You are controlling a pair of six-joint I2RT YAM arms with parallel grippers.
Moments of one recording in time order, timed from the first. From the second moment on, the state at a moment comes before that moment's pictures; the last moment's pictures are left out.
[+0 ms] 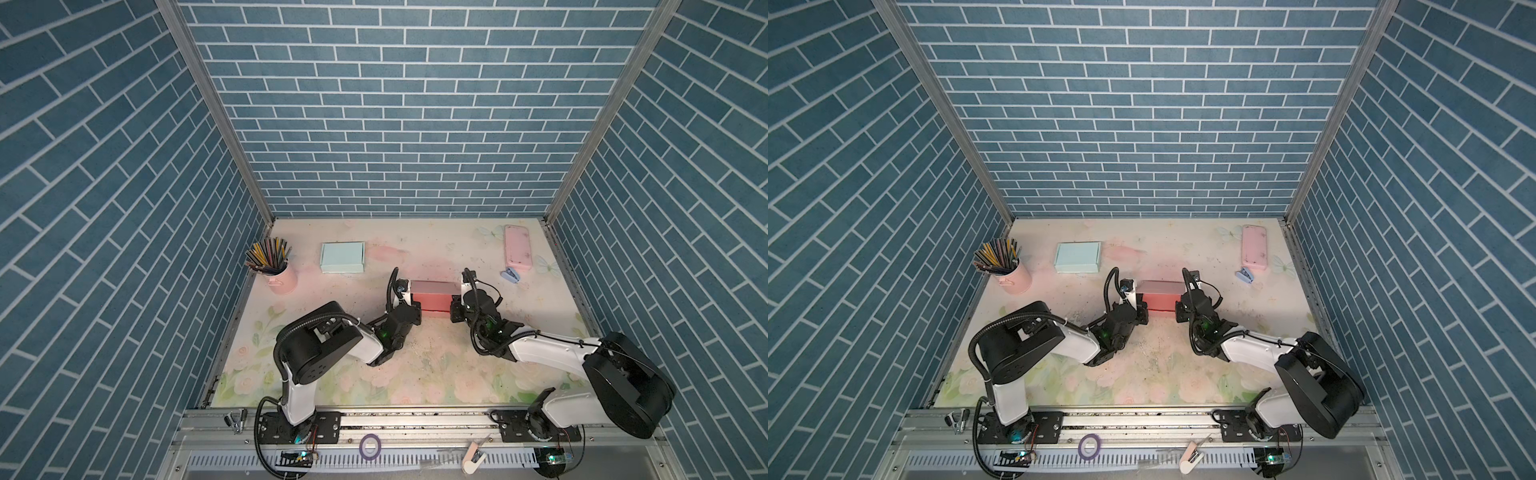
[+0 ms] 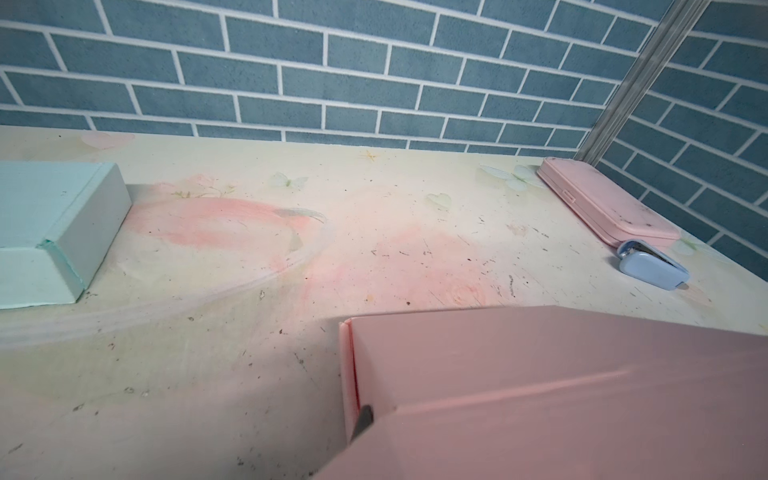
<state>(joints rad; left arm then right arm) -0.92 1.89 0.65 0.92 -0.57 -0.38 0.74 1.36 0.51 0.33 0.34 0.34</state>
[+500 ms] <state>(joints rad) -0.94 1.90 0.65 0.92 -0.58 -0.36 0.80 0.77 0.40 0.21 0.25 0.23</state>
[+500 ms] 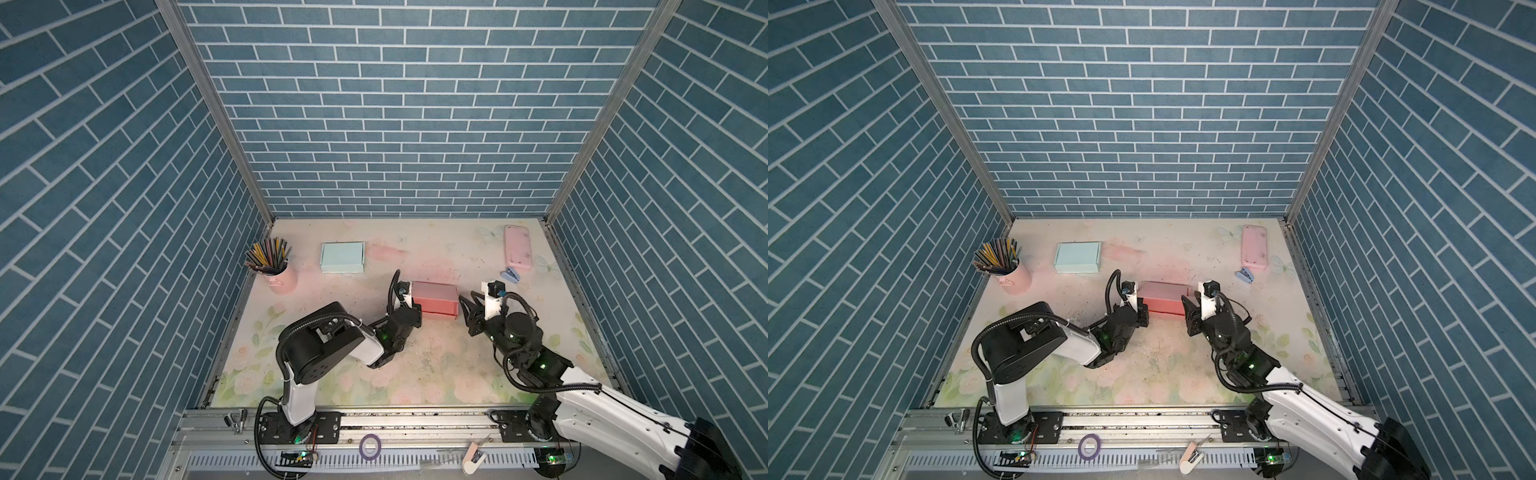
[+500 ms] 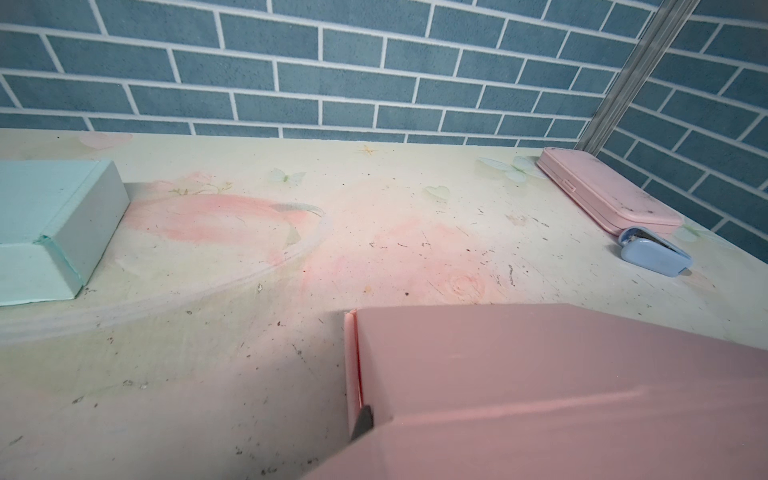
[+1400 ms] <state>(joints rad) -1.05 1.44 0.57 0.14 -0.16 -0.43 0.63 1.41 0.72 -0.10 0.02 0.35</state>
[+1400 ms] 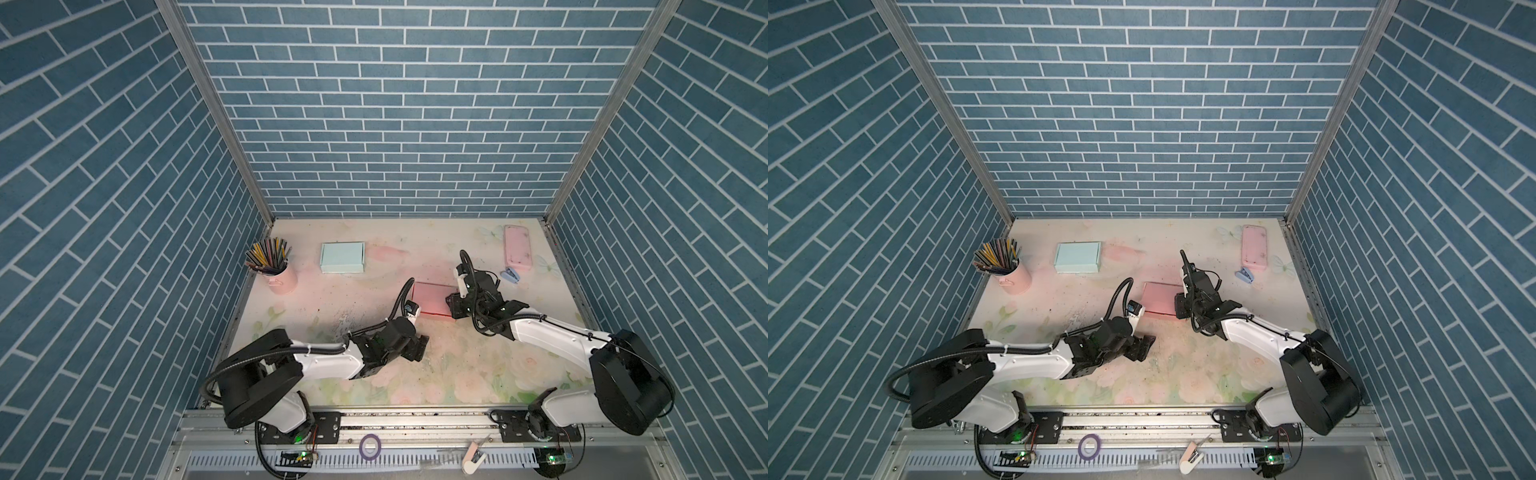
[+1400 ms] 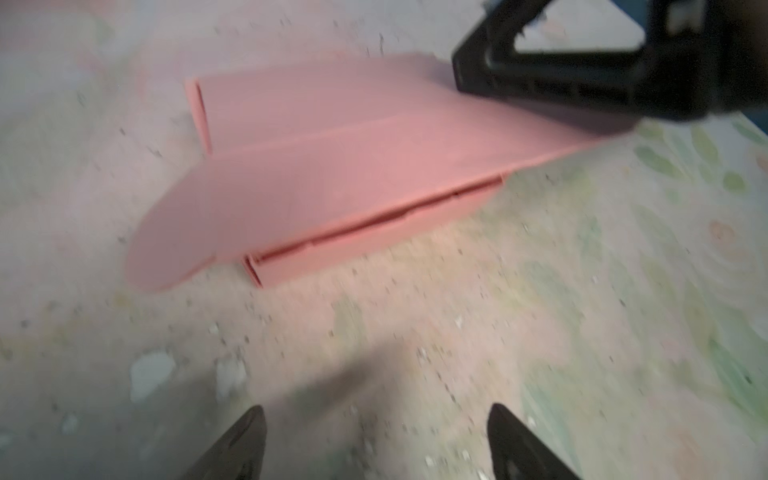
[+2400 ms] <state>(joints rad) -0.67 1.76 1.02 -0.17 0.12 -0.39 0.63 1.44 0.68 -0.07 0.04 0.35</state>
